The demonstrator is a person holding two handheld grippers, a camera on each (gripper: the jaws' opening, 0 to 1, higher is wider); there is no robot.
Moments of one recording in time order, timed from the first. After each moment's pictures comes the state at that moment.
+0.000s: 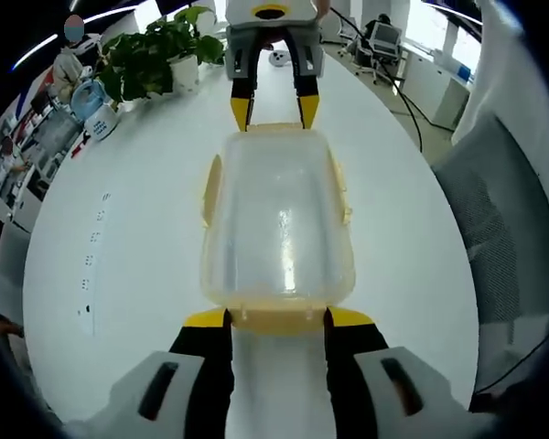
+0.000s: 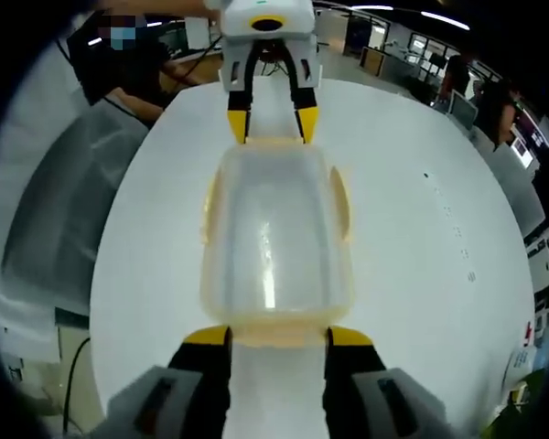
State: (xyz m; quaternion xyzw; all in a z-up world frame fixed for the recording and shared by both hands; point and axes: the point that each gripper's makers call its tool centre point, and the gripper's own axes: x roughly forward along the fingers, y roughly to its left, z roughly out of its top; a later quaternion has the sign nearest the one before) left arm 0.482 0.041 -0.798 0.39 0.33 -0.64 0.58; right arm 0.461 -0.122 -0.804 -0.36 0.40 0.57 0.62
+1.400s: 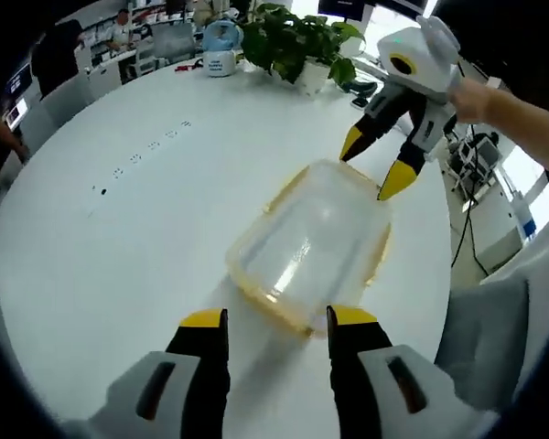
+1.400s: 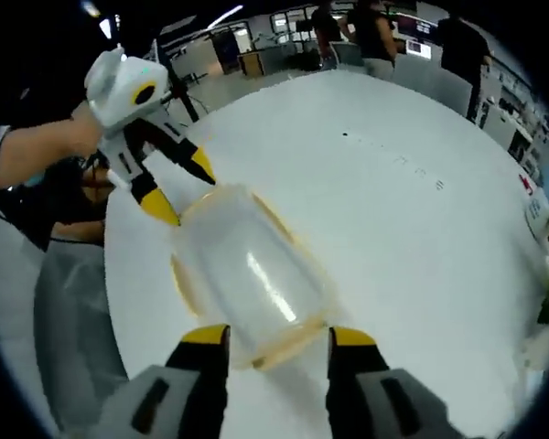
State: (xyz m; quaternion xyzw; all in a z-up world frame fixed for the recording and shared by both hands) left arm 0.487 0.043 -0.786 0.14 0.47 -0.45 0.75; right arm 0.470 -0.106 -0.785 -0.10 0.50 0.41 0.76
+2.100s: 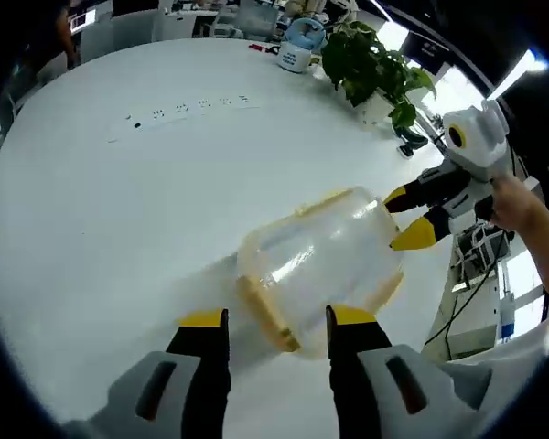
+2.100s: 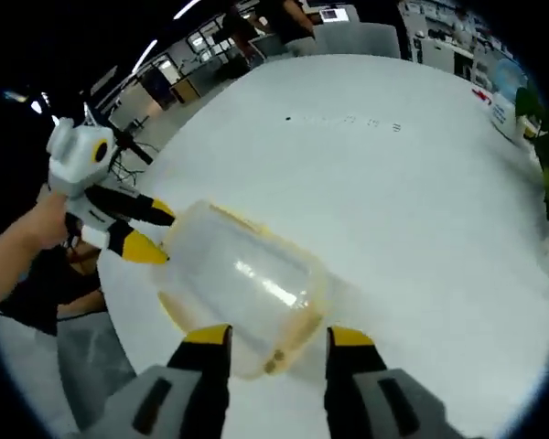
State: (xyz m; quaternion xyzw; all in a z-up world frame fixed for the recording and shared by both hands) left arm 0.487 0.040 -0.795 -0.01 0.53 -0.35 0.77; right arm 0.466 -0.108 -0.797 0.02 0.55 0.32 0.77
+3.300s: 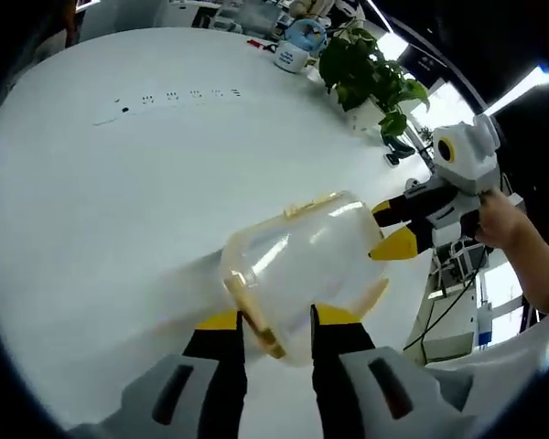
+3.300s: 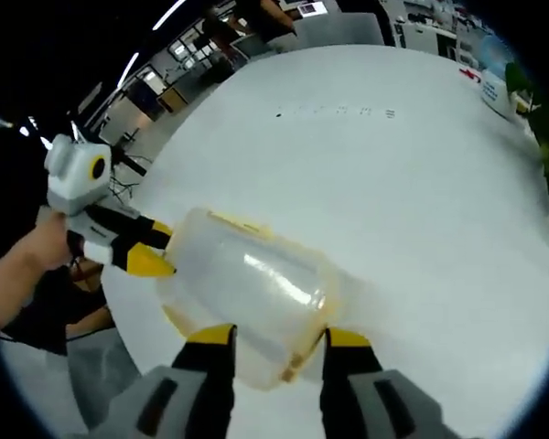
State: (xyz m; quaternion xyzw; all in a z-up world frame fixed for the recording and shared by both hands) left arm 0.482 0.025 -0.801 -0.05 0.55 -0.38 0.74; right arm 0.465 -0.097 -0.799 0.05 0.57 0.30 0.77
